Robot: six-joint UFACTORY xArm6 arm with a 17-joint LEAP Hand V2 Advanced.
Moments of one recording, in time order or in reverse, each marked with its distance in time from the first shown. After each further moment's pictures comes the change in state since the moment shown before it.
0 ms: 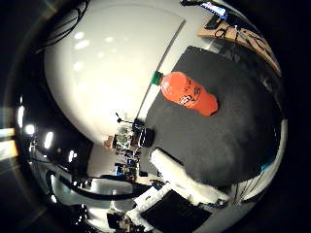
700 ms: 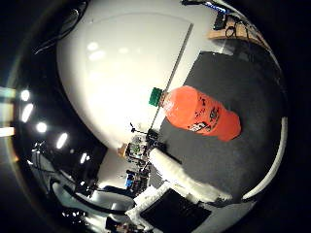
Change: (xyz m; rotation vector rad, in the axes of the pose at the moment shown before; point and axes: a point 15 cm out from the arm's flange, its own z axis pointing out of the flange) arm -0.006 -0.027 0.069 0.067 -0.184 0.035
